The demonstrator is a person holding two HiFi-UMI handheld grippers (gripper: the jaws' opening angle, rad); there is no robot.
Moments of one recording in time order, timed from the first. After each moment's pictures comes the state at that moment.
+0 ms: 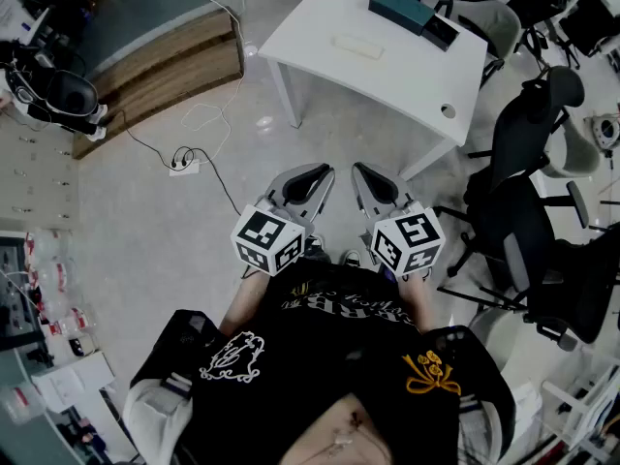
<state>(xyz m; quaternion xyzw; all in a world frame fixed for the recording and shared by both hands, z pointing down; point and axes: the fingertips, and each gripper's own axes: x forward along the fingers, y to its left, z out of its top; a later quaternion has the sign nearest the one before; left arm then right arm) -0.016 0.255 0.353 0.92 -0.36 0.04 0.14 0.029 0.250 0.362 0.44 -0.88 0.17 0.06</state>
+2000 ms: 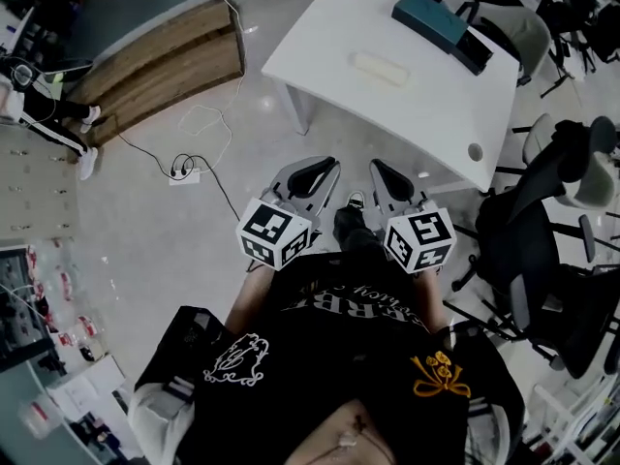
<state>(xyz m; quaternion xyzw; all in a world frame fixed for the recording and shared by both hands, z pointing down) -0.047 0.037 0.399 0.92 -0.36 0.07 0.17 0.020 0.036 0.417 0.46 -0.86 0.19 0.11</state>
